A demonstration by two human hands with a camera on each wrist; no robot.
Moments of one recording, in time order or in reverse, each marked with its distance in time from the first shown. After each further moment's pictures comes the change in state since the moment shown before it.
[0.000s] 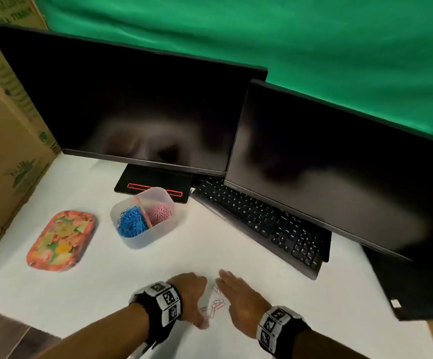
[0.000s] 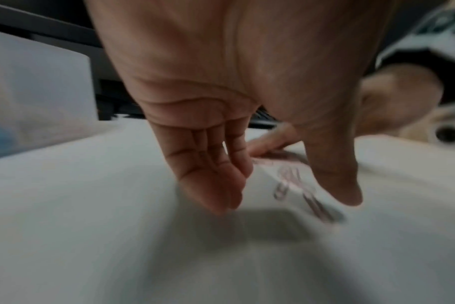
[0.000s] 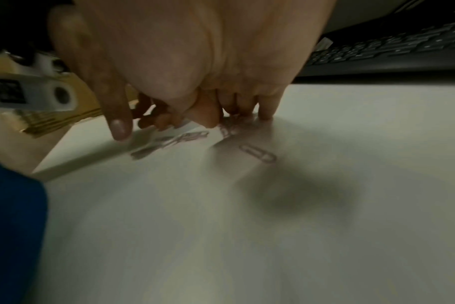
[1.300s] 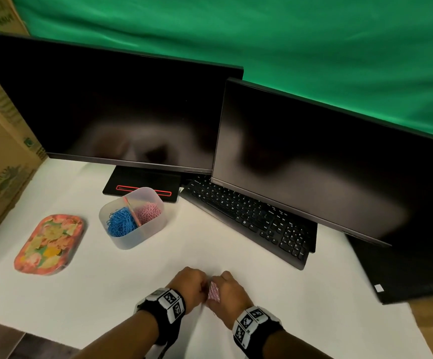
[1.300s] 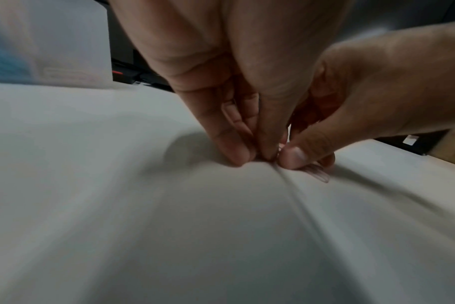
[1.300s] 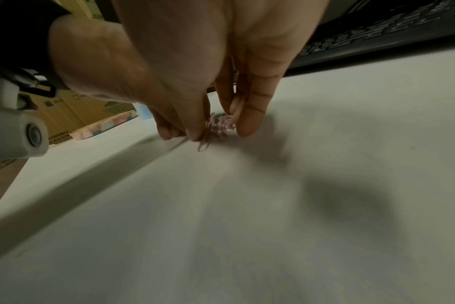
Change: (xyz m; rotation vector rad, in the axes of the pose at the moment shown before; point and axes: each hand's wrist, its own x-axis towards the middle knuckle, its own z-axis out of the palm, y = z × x) left_hand 0.018 0.019 0.021 -0.242 0.314 0.038; right_hand 0.010 -0.019 0.018 0.300 0.208 0.300
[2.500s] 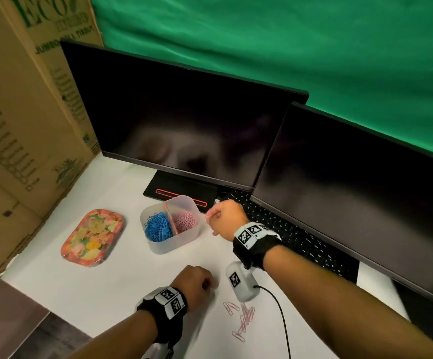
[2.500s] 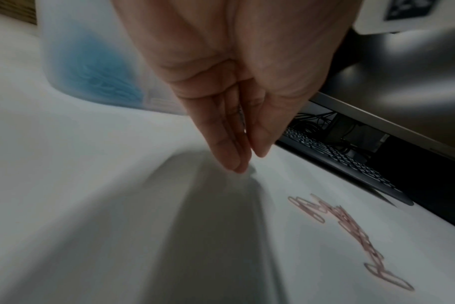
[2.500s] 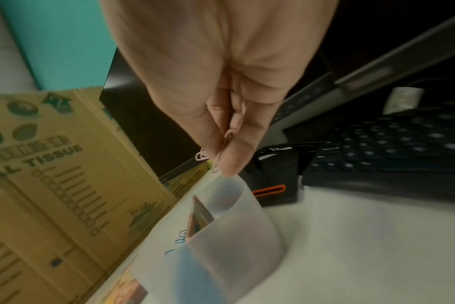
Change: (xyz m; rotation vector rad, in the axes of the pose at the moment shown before) left_hand -0.009 -0.053 -0.036 -0.219 0.179 -0.136; right_hand 0.120 -0.152 -0.124 0.257 0.079 -0.107
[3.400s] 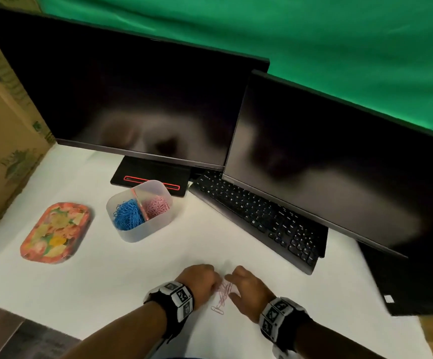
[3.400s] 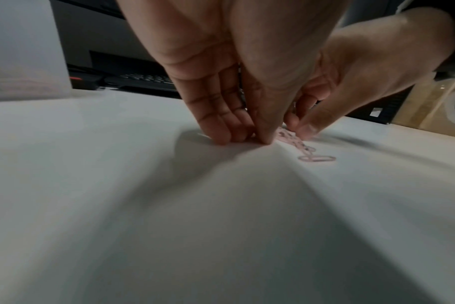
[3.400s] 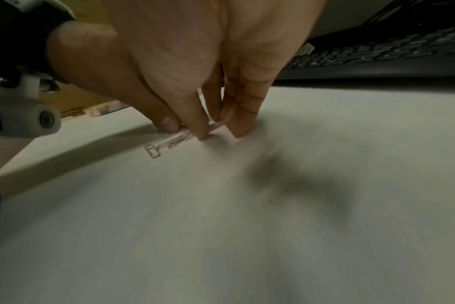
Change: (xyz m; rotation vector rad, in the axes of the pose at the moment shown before) left_hand 0.010 0.039 0.057 0.381 -0.225 0.253; right_hand -0.136 0.185 0.034 -0.409 -0.231 -0.041
